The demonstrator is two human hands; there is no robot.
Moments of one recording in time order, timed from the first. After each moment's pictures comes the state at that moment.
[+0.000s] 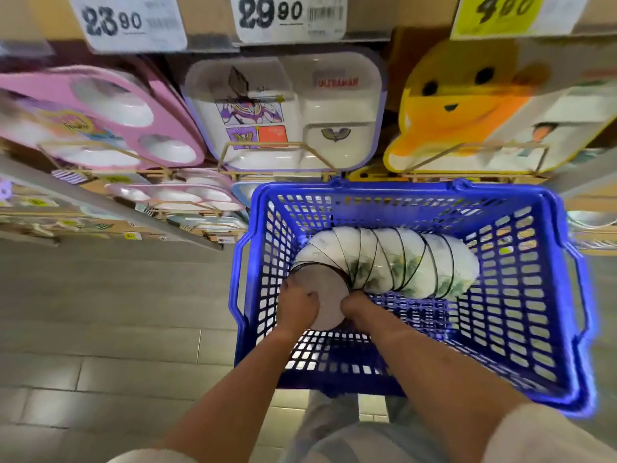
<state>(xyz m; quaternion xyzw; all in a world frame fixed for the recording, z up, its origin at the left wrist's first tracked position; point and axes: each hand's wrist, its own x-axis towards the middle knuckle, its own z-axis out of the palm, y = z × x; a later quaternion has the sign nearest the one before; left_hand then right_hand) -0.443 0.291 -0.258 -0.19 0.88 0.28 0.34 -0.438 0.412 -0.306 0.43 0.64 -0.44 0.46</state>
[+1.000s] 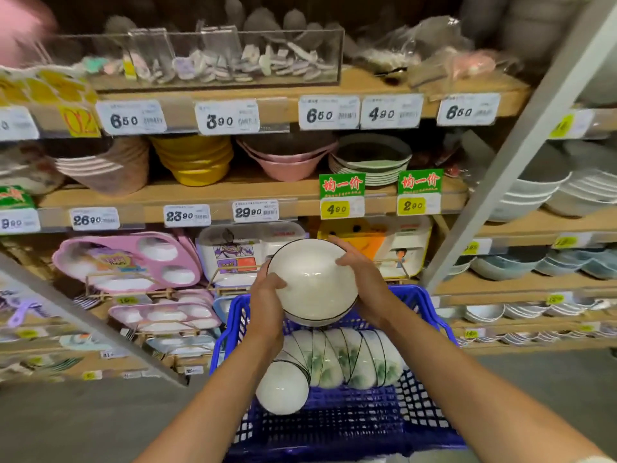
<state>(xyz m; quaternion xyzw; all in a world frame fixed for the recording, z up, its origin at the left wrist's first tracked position) -0.477 0.344 0.002 -0.14 0.59 0.79 0.09 -0.476 0.503 0.013 0.12 0.59 -0.80 0.08</state>
